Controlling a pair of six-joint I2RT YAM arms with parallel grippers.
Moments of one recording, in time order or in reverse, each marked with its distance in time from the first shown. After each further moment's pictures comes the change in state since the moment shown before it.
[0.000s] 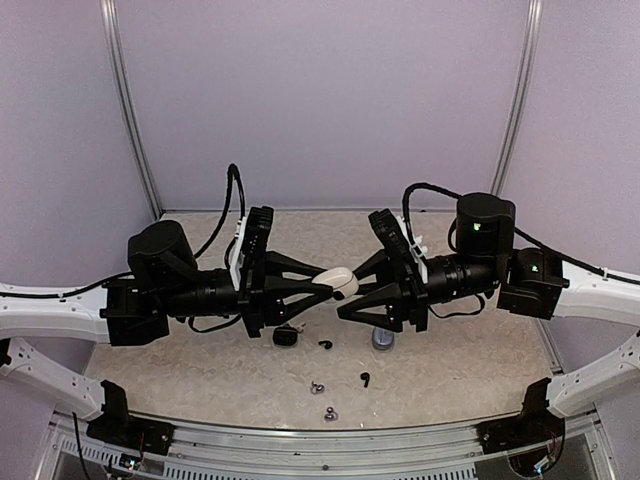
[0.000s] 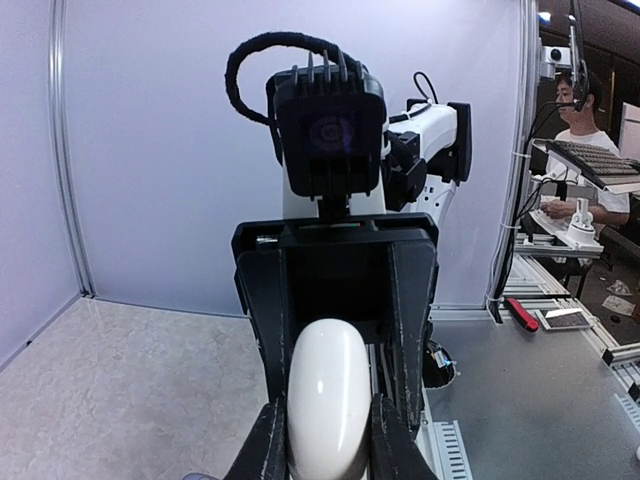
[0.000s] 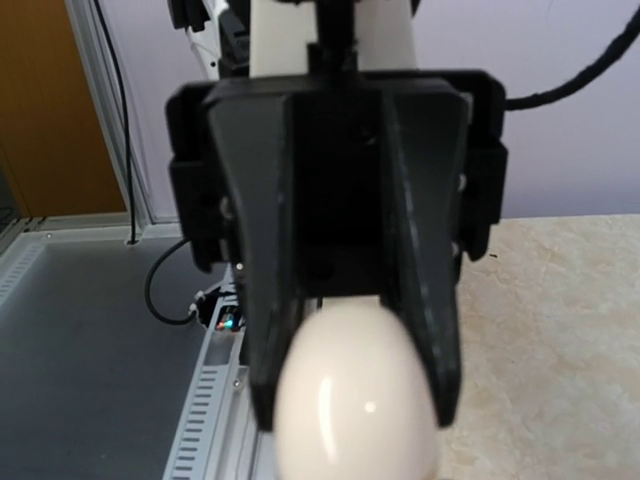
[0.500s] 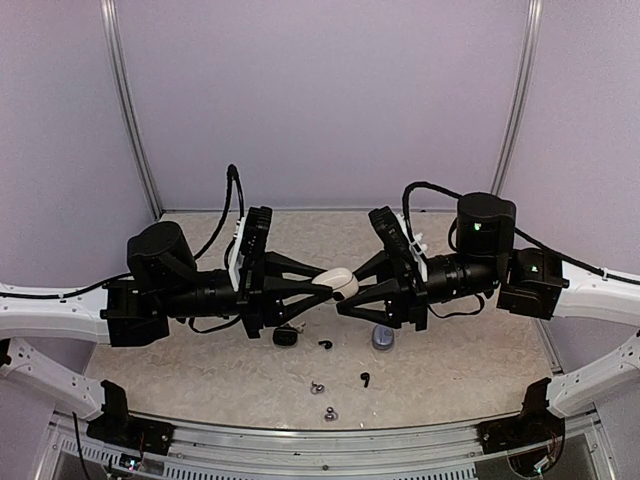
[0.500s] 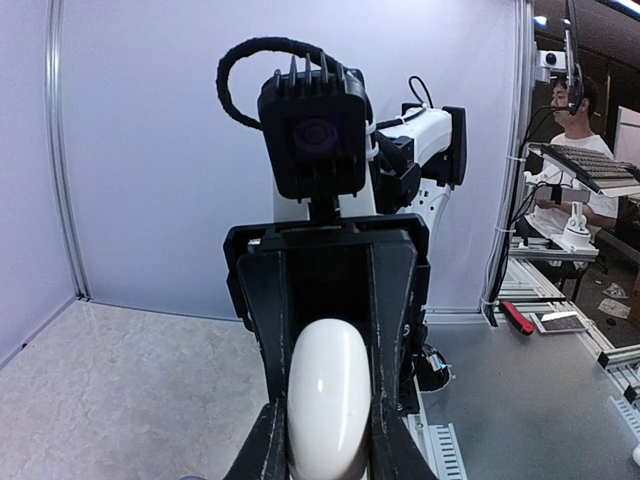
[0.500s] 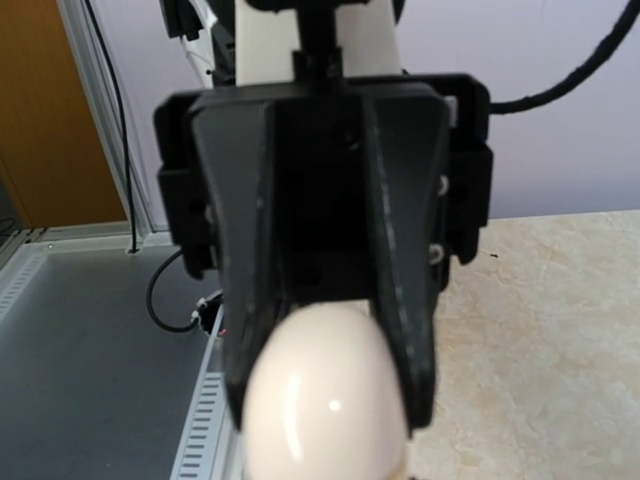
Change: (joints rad) left arm 0.000 0.000 -0.008 0.019 0.008 0.000; right arm 0.000 0.000 -0.002 0.011 0.005 0.029
